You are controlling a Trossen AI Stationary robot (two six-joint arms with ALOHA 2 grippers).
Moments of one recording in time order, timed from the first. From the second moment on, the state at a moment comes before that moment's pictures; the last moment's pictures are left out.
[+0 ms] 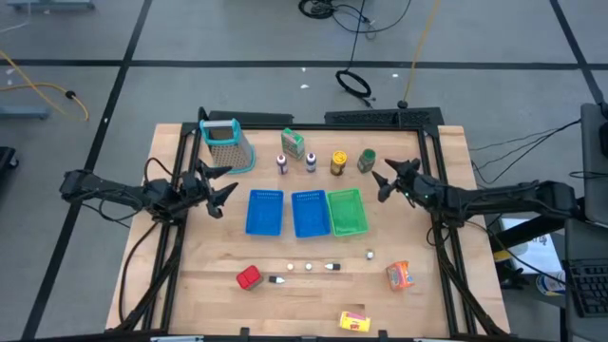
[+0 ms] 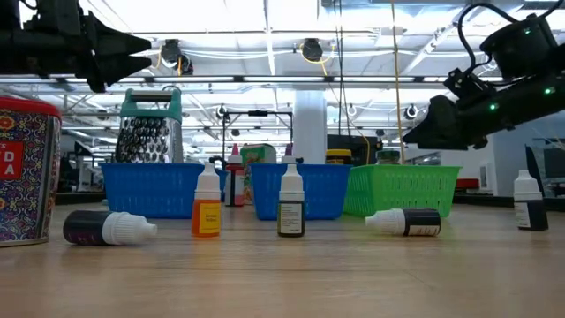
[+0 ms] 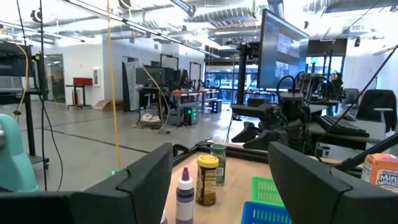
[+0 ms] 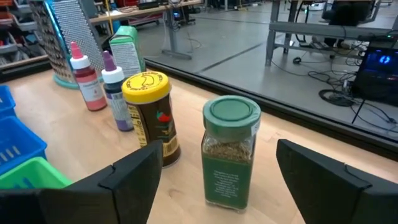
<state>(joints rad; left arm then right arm) -0.16 0.31 0.01 0.58 -0.54 0.10 -0.20 0.79 0.01 0.52 0.57 0.23</state>
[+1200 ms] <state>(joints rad) -0.16 0.31 0.01 0.58 -0.55 0.10 -0.37 1.28 0.05 0.93 0.43 0.25</state>
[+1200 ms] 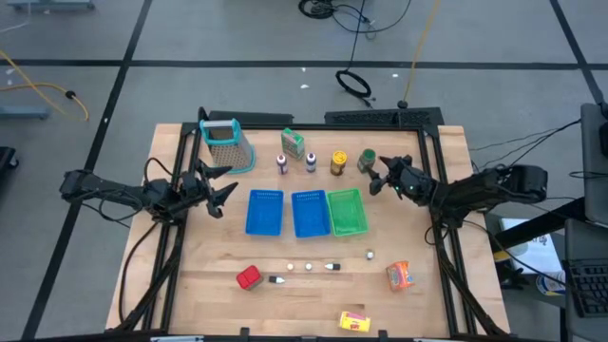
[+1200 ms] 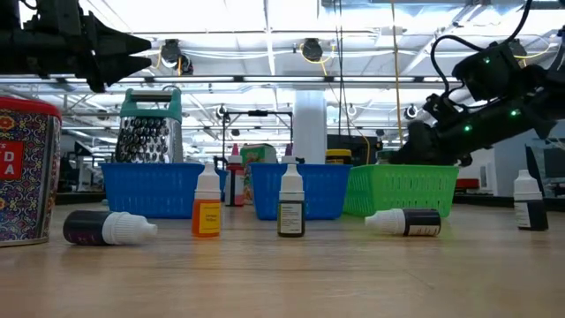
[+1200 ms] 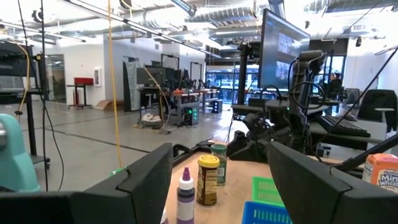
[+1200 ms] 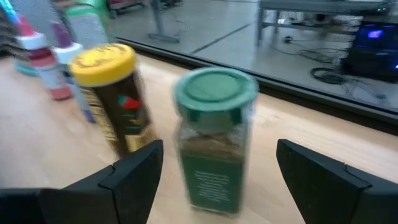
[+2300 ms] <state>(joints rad) -0.16 0.31 0.01 0.58 -0.55 0.10 -0.37 1.52 0.23 0.94 0.44 0.17</state>
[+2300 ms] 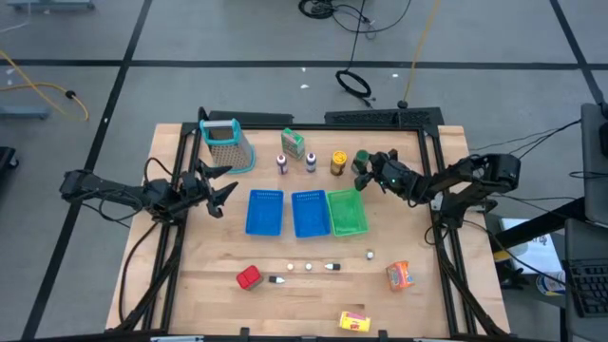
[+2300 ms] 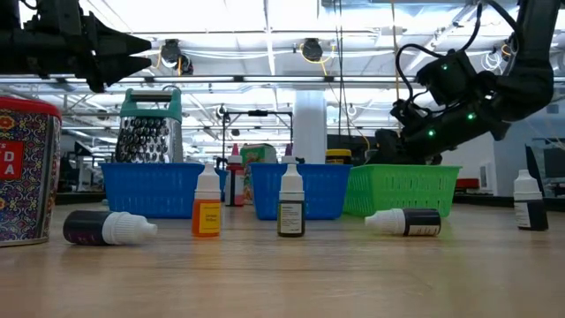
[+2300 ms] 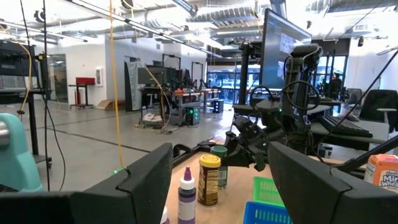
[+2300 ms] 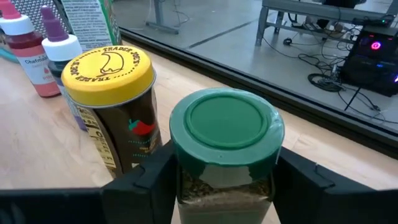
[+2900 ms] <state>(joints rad) -0.16 0.31 0.01 0.58 -0.58 0.10 -0.36 1.06 0.23 0.71 0.26 0.18</state>
